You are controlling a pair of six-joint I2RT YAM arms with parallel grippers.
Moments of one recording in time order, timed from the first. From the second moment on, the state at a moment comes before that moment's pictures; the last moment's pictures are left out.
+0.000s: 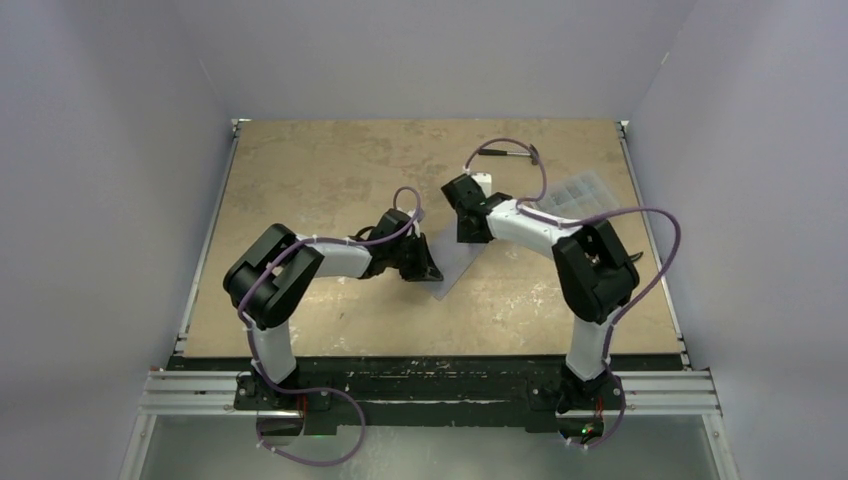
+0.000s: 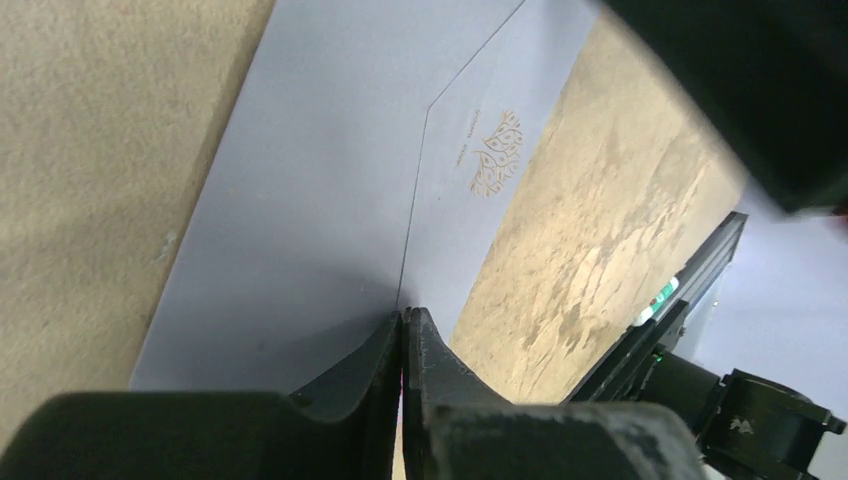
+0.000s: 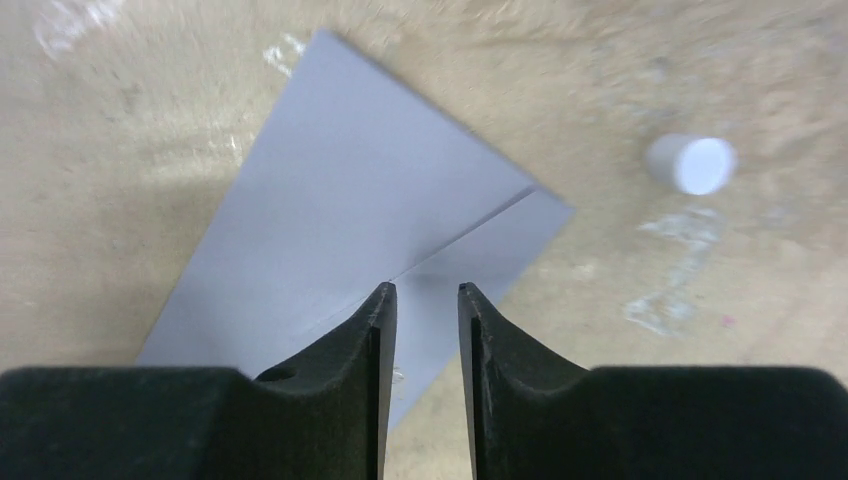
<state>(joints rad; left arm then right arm) -0.66 1.85 0.87 0.16 0.36 -0.83 0.62 1.90 1.27 -0.47 0.40 0.58</state>
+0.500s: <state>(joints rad) -0.65 1.79 1.06 -0.18 0.32 -0.69 0.60 1.51 1.28 -0.53 0.37 0.59</state>
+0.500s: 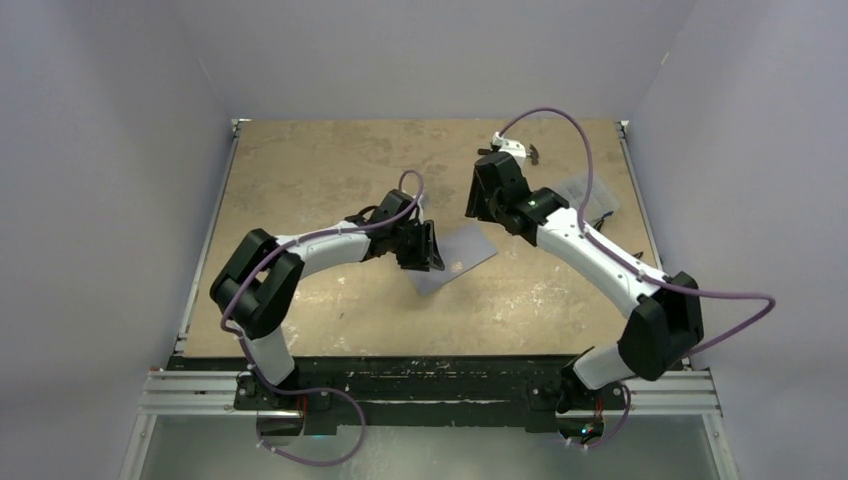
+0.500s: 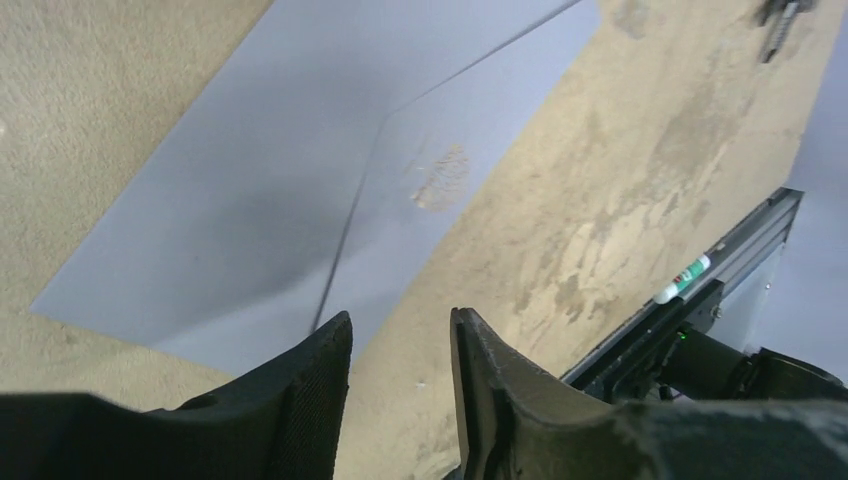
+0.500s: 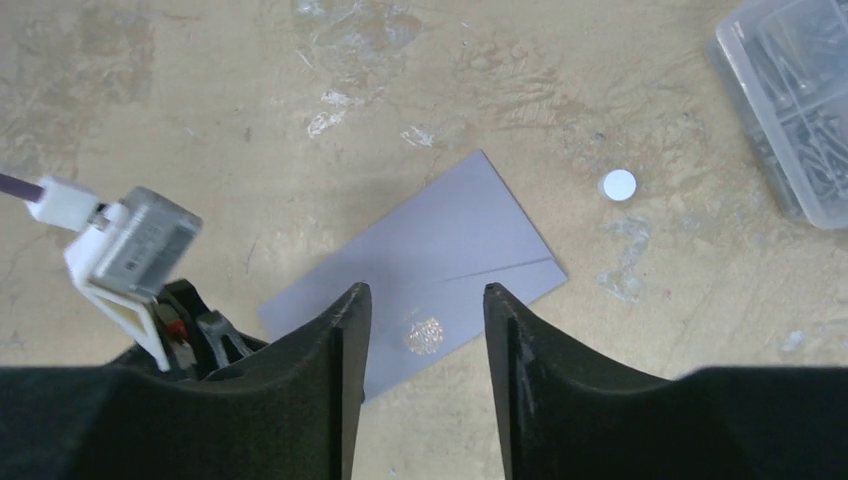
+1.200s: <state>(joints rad) -0.74 1.74 1.12 -0.07 0.42 -0.59 0.60 1.12 1.23 -0.38 -0.05 0.64</state>
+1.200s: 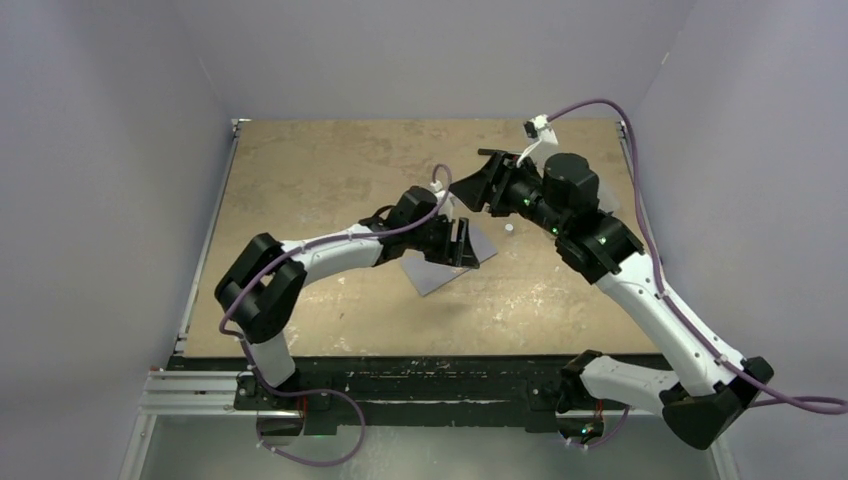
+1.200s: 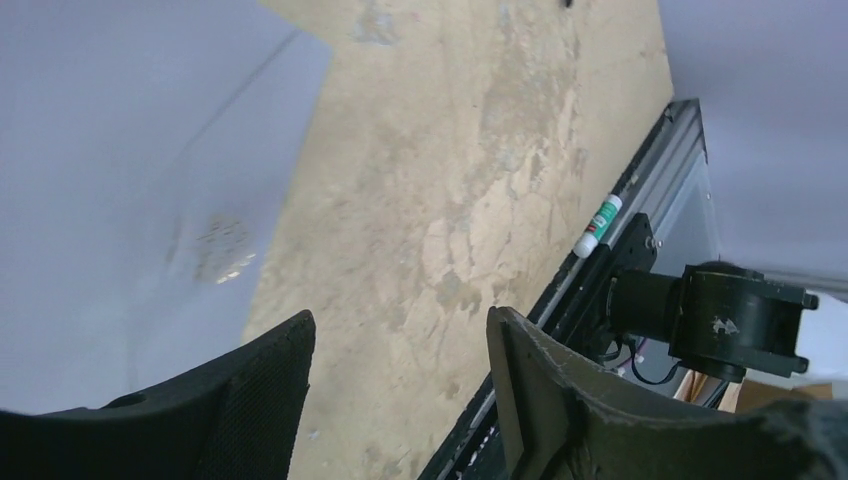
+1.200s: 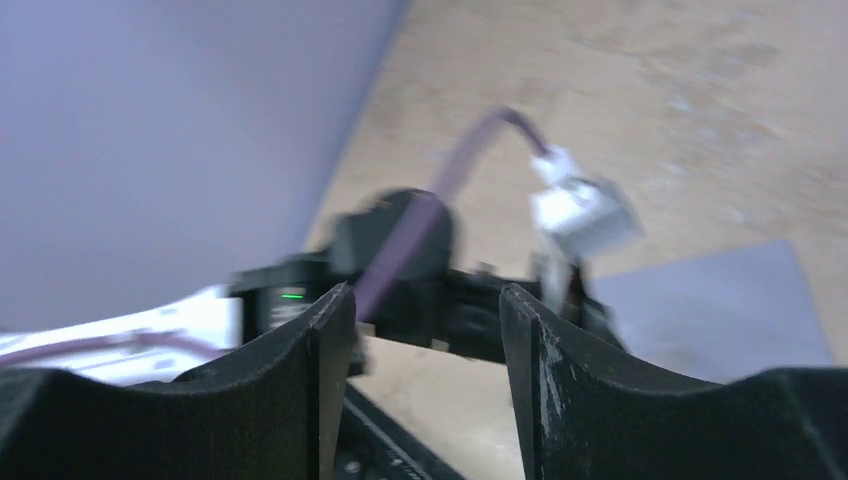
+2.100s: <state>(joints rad) -1.19 2.40 1.71 0.13 0.43 -0.45 0.69 1.29 1.32 -0.18 -0.39 0.77</state>
